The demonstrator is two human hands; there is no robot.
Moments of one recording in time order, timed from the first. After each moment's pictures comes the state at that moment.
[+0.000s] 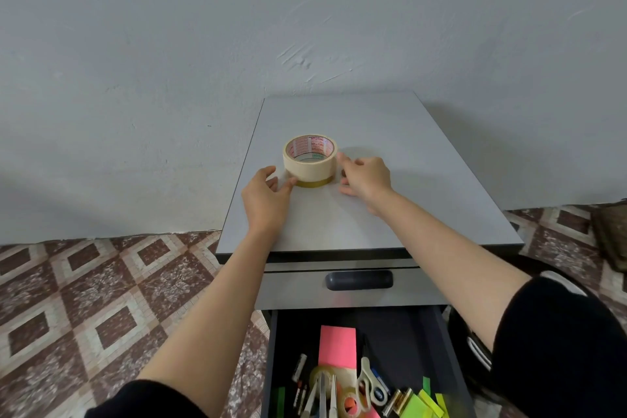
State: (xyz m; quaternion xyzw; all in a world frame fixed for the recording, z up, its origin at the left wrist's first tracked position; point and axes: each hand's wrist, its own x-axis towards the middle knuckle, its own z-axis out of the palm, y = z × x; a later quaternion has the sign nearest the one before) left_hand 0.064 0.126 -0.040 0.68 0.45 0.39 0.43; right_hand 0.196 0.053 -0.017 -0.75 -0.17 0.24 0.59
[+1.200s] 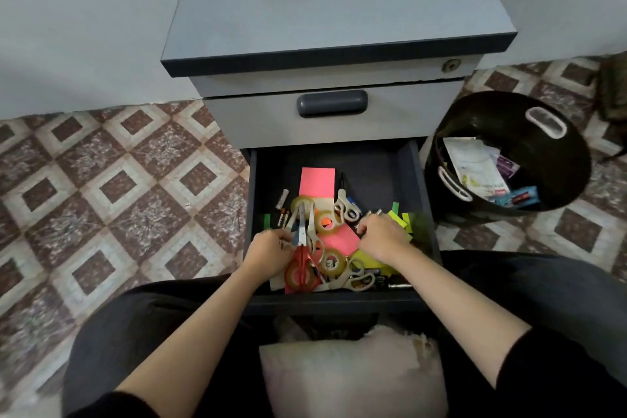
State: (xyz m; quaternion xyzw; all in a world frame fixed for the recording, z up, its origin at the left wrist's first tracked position) left_hand -0.088 -0.051 -0.250 0.80 0.47 -0.10 0.36; right_hand 0.079 -0.176 -0.244 -0.87 -0.36 0.33 0.07
